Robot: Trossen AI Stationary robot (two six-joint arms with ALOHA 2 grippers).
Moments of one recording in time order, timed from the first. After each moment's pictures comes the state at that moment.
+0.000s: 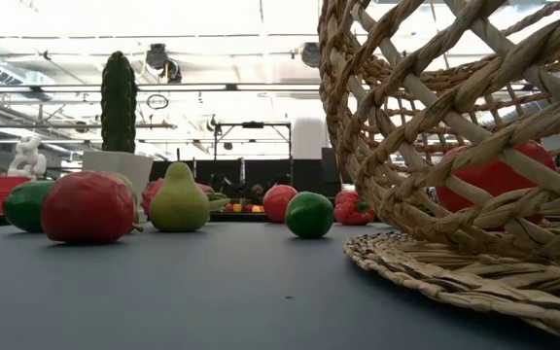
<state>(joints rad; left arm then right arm) 0.08 1.01 1.73 -0.62 -0.11 -0.85 0.14 1.10 1.32 -0.37 0.31 0.23</state>
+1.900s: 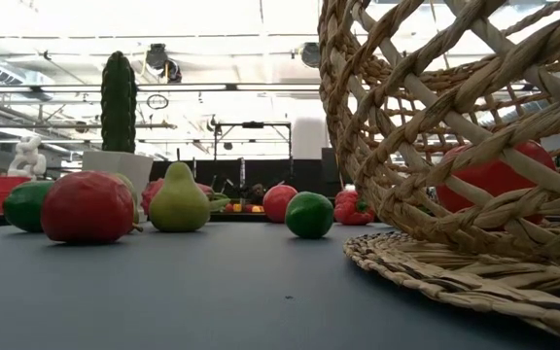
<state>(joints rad) 0.08 1.25 1.73 -0.50 -0.13 -0.15 0.06 1.26 1.32 0.20 0.10 0.14</state>
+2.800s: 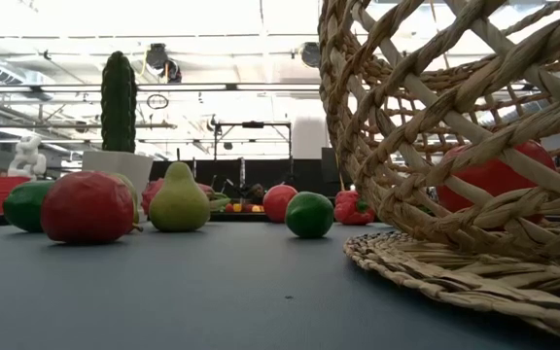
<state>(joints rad) 0.08 1.49 1.73 -0.22 0.01 -0.30 0.03 1.23 1.32 0.27 0.22 -0.12</state>
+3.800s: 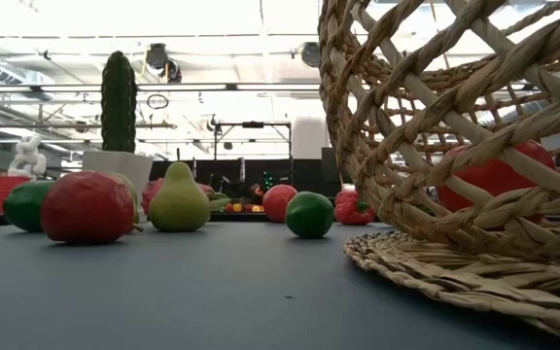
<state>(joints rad) 0.08 1.50 1.73 -0.23 0.01 -0.26 0.03 1.23 1.32 0.23 0.21 -0.15</state>
